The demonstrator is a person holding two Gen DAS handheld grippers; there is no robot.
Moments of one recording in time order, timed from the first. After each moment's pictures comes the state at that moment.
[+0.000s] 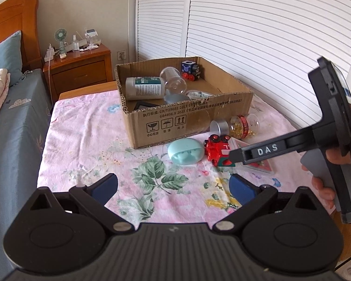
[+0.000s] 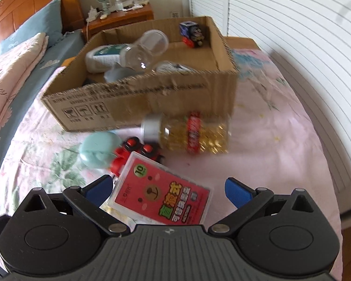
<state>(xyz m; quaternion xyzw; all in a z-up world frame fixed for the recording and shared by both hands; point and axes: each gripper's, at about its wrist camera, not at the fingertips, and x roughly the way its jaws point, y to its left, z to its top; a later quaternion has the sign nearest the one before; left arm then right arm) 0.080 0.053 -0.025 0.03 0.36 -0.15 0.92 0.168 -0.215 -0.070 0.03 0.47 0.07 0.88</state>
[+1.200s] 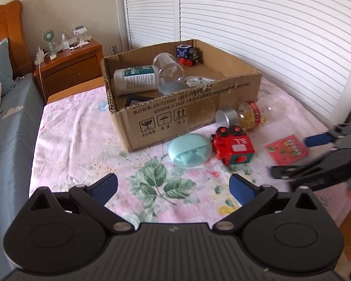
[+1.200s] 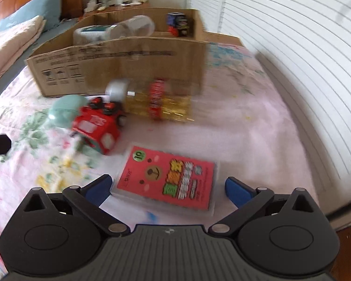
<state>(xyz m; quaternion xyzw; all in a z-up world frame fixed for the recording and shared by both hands) 0.122 0.033 -0.049 0.09 0.39 -0.15 0.91 0.137 -0.248 -0.095 -0.03 0.44 0.05 0.89</state>
